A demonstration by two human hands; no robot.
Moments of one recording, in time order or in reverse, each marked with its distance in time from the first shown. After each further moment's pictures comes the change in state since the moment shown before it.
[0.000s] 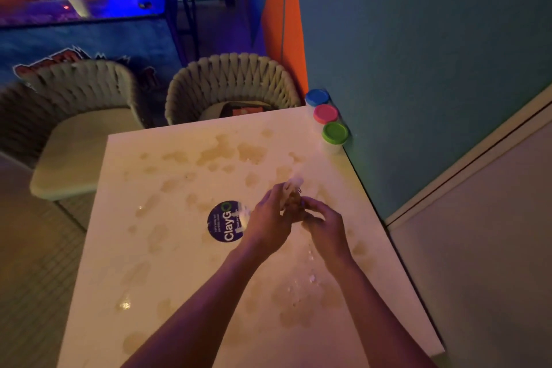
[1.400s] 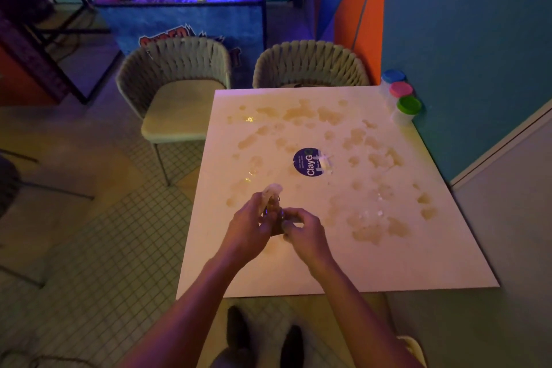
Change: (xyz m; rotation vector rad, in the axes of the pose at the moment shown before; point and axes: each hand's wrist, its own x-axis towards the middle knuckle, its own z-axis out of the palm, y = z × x) left_hand -0.286 -0.098 -0.141 0.040 0.183 -0.171; right_hand -0.253 0.046 0.164 -0.142 -0.319 0.009
